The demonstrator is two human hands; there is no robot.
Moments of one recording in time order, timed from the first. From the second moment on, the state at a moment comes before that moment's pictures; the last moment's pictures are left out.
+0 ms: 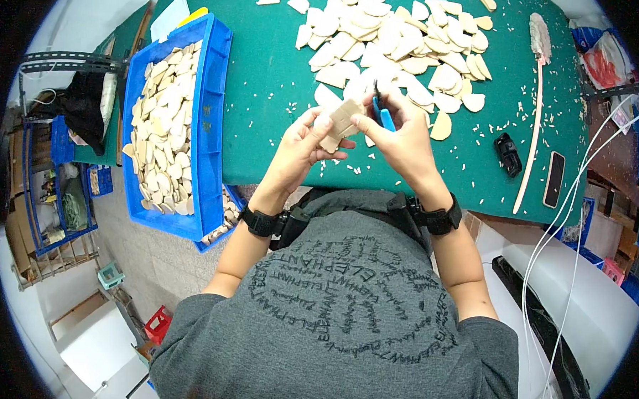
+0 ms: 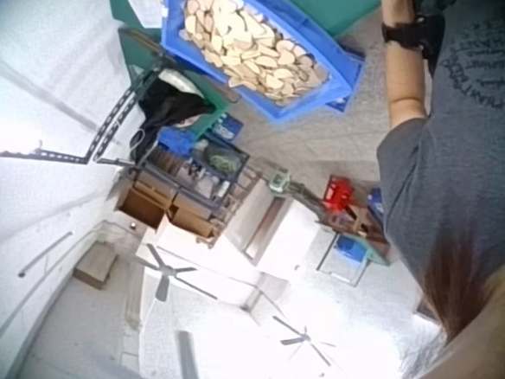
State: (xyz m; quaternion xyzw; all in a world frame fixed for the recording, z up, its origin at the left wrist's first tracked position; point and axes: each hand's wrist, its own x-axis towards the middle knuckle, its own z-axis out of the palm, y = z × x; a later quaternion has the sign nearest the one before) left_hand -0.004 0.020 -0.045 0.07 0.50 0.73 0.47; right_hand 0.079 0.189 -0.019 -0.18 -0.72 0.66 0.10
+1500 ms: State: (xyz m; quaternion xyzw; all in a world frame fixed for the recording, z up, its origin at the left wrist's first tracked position) left_hand -0.001 0.023 -0.039 0.00 0.42 0.78 0.47; right_hand 0.071 0.187 -0.022 0.10 -0.84 0.35 0.40
